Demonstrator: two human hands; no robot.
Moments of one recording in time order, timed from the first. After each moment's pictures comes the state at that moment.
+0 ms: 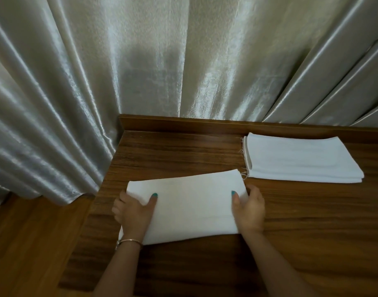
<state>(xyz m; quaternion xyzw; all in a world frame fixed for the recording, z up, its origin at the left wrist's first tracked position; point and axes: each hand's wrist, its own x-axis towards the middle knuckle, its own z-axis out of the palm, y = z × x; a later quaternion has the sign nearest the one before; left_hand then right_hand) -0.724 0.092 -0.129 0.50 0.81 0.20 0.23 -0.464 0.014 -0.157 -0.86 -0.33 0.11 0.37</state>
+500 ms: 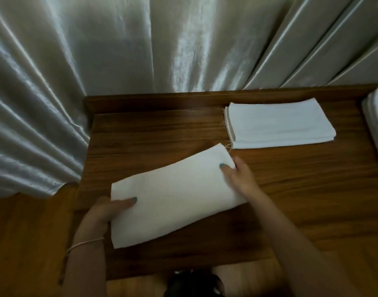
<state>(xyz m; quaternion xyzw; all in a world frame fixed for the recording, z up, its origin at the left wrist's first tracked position) -0.776 0.112 -0.102 0.38 0.74 0.06 0.55 -0.442 0.018 -0.121 -0.82 -0.29 0.37 0.32</state>
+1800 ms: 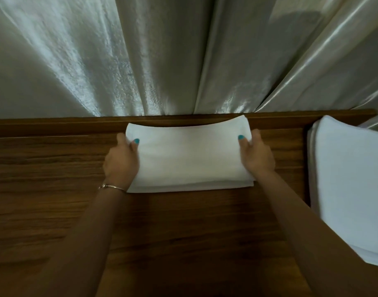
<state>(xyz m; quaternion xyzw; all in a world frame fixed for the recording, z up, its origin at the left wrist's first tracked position) -0.349 0.160 -0.101 0.70 0.68 0.14 0.15 -0.046 0.044 -0.114 -0.89 -0.35 0.15 0.23</state>
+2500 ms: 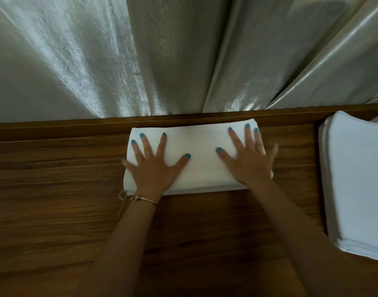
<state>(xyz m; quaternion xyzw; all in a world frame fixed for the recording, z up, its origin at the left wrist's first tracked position) -0.313 0.132 -0.121 0.76 0.63 -0.02 0.15 -0.089 0.048 -0.128 -0.87 -0.48 0.09 0.00</state>
